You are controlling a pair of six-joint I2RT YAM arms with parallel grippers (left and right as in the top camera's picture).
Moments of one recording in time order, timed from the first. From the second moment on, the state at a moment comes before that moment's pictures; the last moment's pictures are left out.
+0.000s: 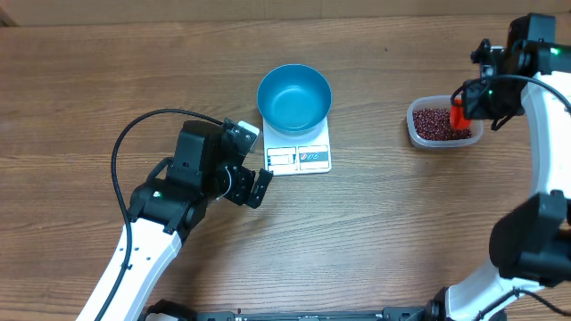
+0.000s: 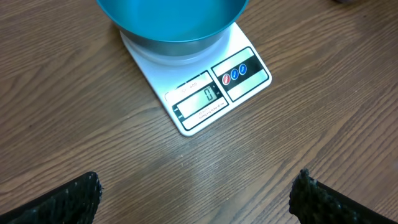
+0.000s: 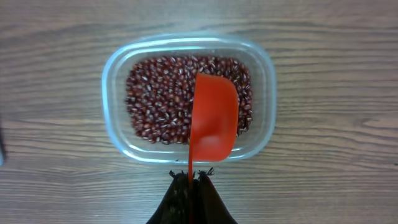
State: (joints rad) left arm -0.34 1.18 0.94 -0.65 0.21 0.09; right arm -0.21 1.86 1.76 -1.23 -0.06 -0.22
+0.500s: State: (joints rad) left arm -0.34 1.18 0.94 -0.65 0.21 0.09; right arm -0.28 1.94 1.74 -1.22 -0.15 -0.24
